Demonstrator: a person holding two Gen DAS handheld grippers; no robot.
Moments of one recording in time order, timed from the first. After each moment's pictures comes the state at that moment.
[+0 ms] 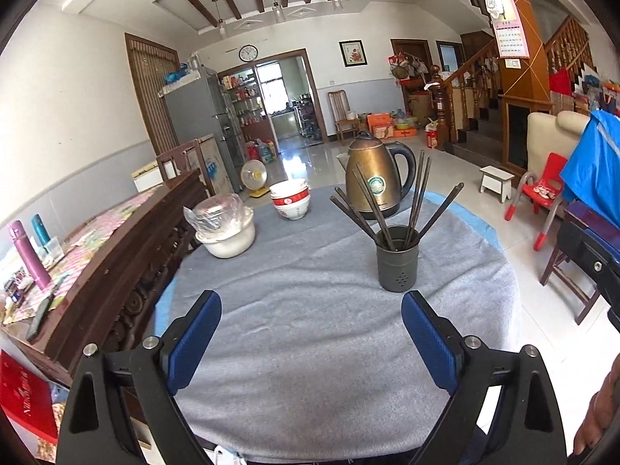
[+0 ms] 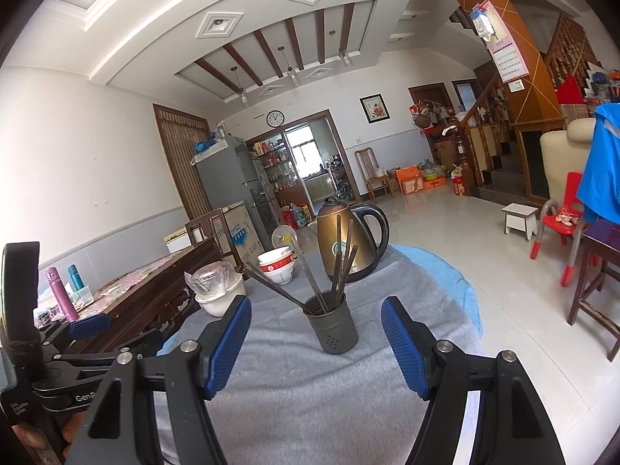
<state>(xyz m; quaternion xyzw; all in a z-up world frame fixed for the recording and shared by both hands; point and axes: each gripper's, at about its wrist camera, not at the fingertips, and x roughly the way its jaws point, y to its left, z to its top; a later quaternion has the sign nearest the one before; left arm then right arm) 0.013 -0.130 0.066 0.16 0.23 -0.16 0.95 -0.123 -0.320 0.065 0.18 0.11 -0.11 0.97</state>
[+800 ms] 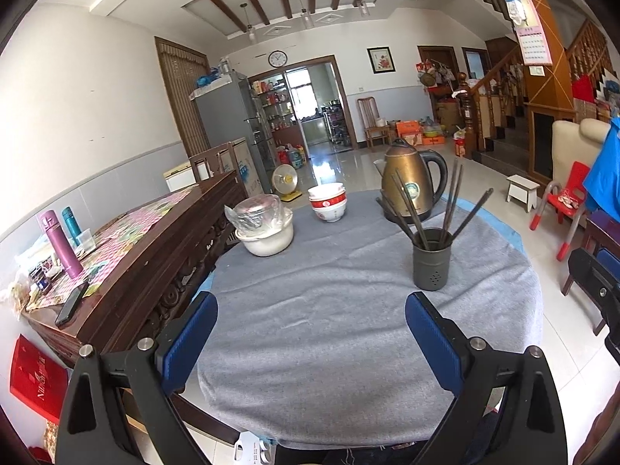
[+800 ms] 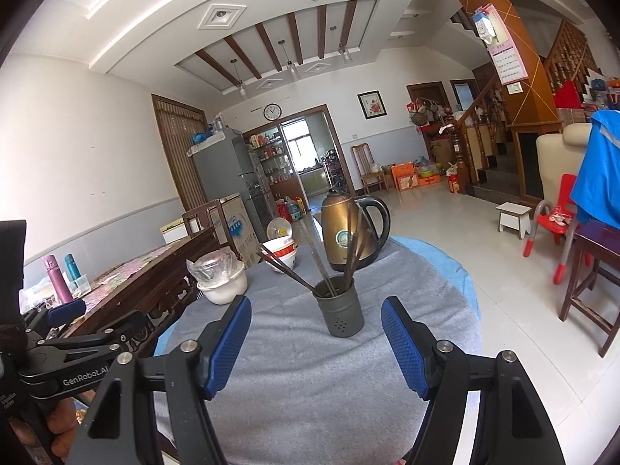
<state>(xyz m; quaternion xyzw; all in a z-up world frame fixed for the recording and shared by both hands) -0.001 -0.089 0.074 0.15 0.21 -0.11 0.96 -0.129 -0.279 0.069 0.17 0.13 -0.12 0.97</state>
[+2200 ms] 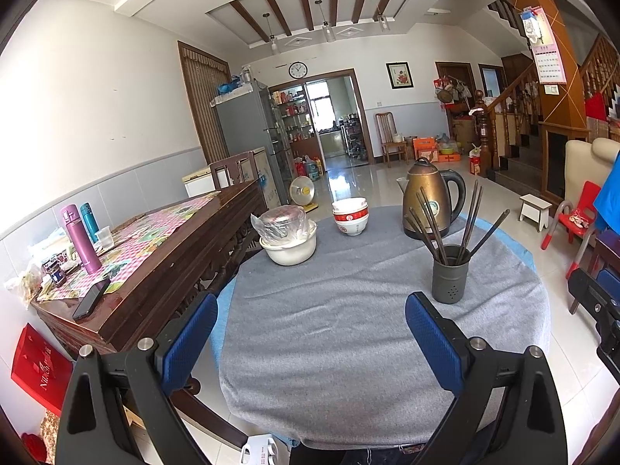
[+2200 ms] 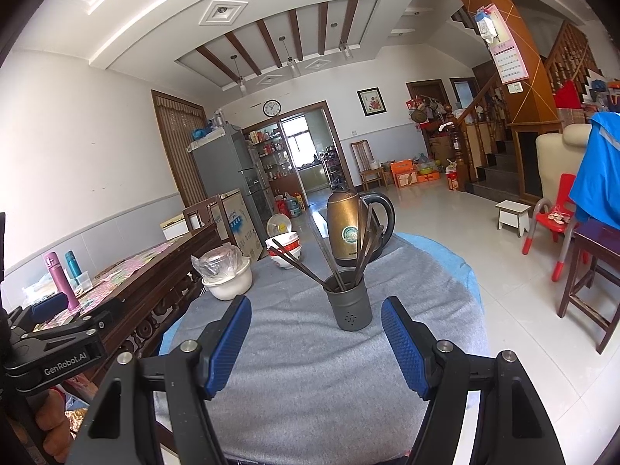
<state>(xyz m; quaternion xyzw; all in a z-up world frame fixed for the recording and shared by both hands) -0.007 -0.057 0.084 0.13 0.19 -0.09 0.97 -0.131 -0.257 0.075 0.17 0.14 -0.12 0.97</state>
